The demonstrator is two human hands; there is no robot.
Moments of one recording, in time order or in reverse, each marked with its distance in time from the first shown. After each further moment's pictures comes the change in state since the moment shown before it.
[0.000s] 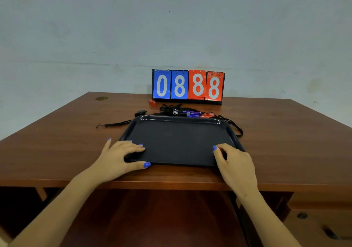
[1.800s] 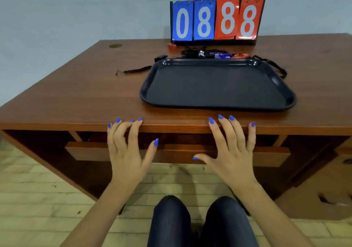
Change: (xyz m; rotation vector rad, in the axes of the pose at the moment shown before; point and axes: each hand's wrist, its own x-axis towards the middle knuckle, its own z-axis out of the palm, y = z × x) left_hand -0.096 -0.018 0.087 0.249 0.781 -0.012; right_hand -0.104 -0.031 0.085 -0.335 0.278 -0.443
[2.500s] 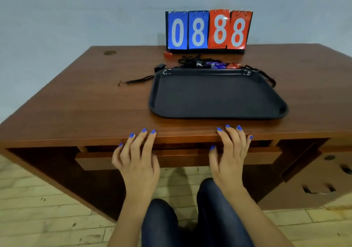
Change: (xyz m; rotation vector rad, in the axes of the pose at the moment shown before) left_hand 0.002 0.002 -0.014 0.111 0.016 -0.050; right_hand 0.013 -0.044 -0.011 0.397 0.020 0.403
